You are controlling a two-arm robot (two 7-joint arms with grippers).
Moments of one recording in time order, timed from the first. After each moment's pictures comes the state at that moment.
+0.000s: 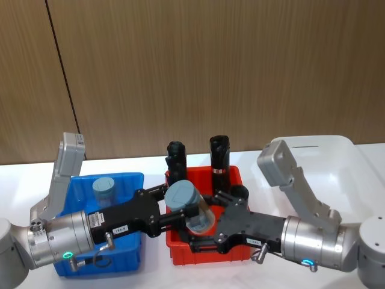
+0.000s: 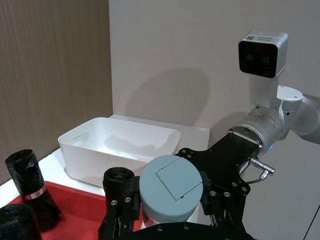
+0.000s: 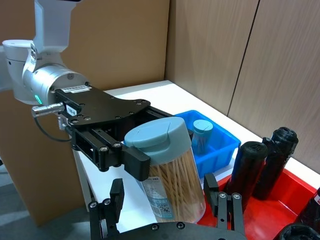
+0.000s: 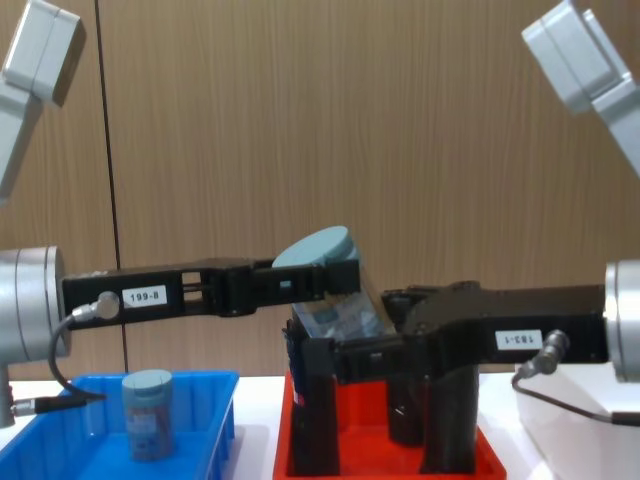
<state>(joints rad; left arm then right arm) -0.42 0.43 0.33 -1.33 -0.59 0.15 -1.03 0.27 0.29 -0.36 -1.61 0.20 0.27 0.74</state>
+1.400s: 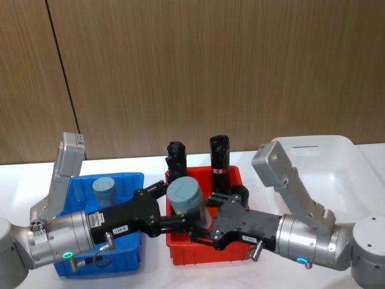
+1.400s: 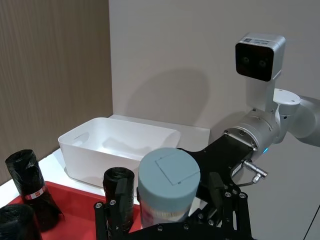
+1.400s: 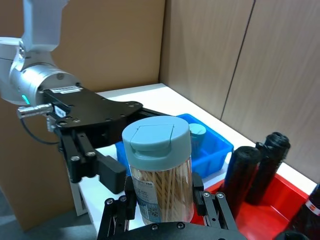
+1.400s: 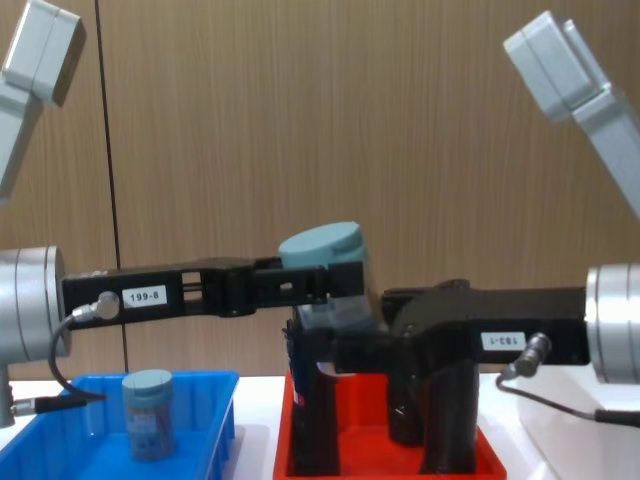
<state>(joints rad) -0.42 0.43 0.33 -1.33 -0.59 0.15 -1.03 0.29 0.29 -0.39 -1.57 0.19 0.22 0.70</state>
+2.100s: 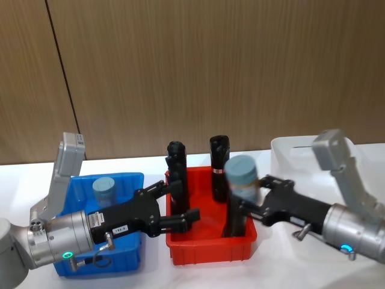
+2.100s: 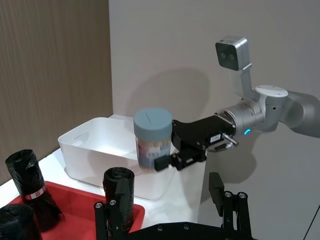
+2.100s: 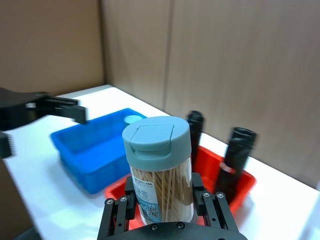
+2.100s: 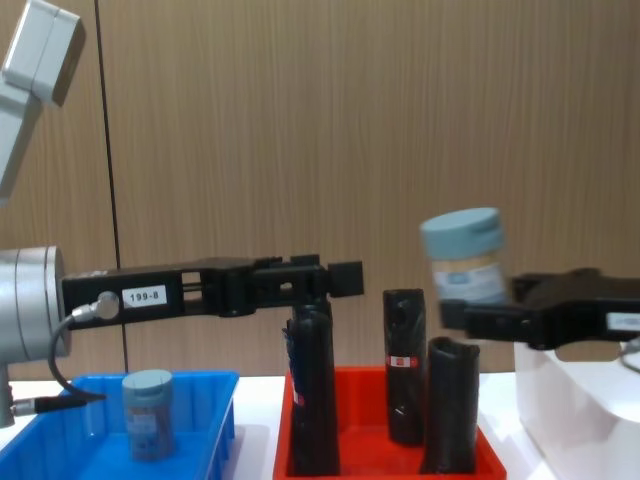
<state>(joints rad) -0.42 0.43 0.33 -1.33 -0.59 0.15 -1.03 0.25 0.39 -0.30 -1.56 0.30 0.19 0.58</state>
